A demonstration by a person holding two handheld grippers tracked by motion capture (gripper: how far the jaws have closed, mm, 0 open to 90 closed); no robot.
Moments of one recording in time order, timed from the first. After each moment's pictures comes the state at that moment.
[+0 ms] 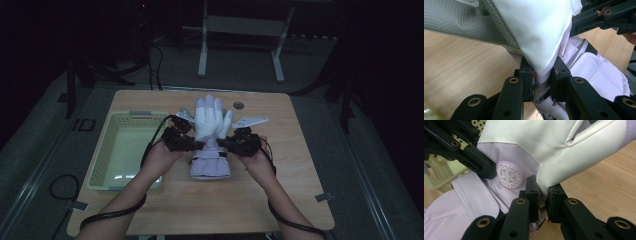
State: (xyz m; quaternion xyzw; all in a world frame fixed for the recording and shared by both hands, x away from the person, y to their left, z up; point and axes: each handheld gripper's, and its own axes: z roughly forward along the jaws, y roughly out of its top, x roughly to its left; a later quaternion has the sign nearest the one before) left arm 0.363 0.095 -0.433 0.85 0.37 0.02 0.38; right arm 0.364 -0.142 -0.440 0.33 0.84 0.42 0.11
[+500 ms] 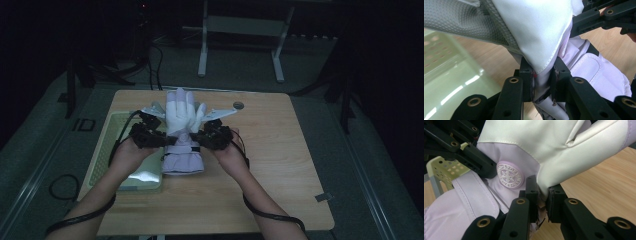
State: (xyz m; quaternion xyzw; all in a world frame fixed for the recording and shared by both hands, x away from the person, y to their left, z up) left arm 0.353 0.171 -0.419 0.83 0.40 0.05 0.38; right arm 0.370 -0.063 -0.428 0.30 0.85 0.42 0.10
